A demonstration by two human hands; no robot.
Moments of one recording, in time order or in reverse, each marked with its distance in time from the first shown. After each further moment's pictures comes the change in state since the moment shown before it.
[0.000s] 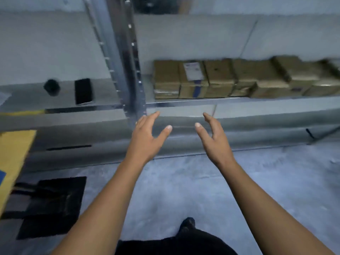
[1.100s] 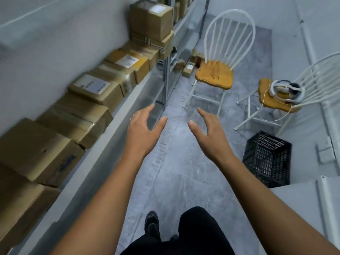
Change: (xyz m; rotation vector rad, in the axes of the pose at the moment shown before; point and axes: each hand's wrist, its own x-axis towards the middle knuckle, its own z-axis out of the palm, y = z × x) left_hand 0.164 0.502 0.666 -0.117 -0.800 0.609; right_hand 0.049 0.278 -0.631 -0.198 0.885 0.553
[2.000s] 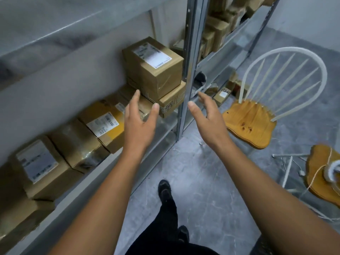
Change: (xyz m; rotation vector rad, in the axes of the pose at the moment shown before) left_hand 0.420 0.062 0.127 -0.116 0.435 -0.211; right_hand 0.518 0.017 -0.044 0.208 -0.234 -0.178
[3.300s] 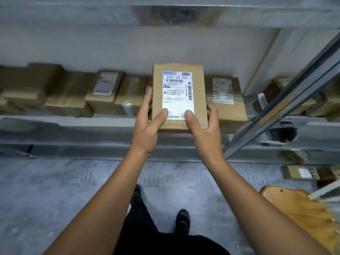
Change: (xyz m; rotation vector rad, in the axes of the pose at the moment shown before) left_hand -0.055 0.043 0.040 -0.383 0.663 -0.173; right_hand 0.070 -0.003 0.028 0.302 -0.728 -0.204
